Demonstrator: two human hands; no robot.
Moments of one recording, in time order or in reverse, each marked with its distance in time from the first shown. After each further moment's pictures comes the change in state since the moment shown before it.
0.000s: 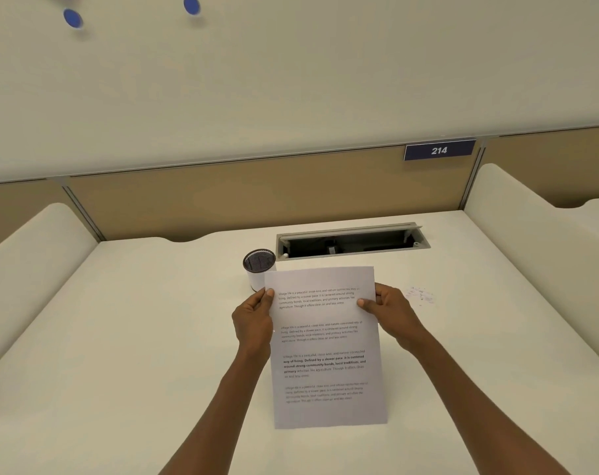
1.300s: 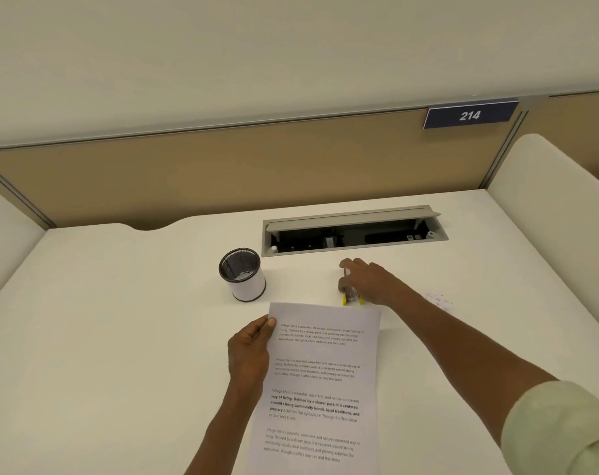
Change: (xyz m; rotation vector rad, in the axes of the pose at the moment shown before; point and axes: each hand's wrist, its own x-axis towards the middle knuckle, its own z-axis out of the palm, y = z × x) left_hand 0.058 -0.051 0.017 0.149 -0.091 -0.176; right_hand 0.197 0.047 -0.005 -1.511 -0.406 -0.368
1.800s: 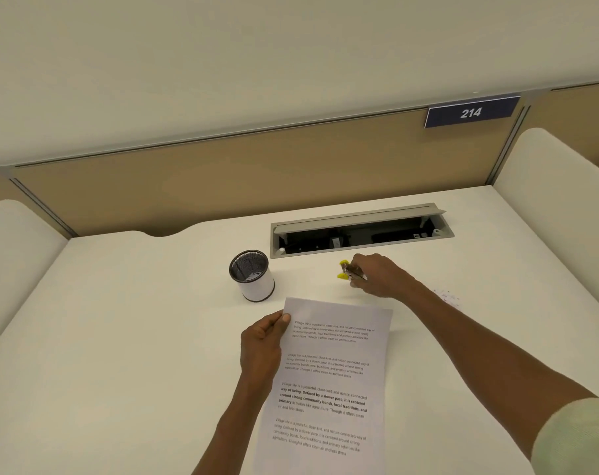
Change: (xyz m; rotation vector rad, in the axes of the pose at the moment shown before) left_hand -0.020 0.022 0.004 0.097 -0.083 0.042; right_hand -0.012 0.000 -0.019 0.478 0.126 0.222
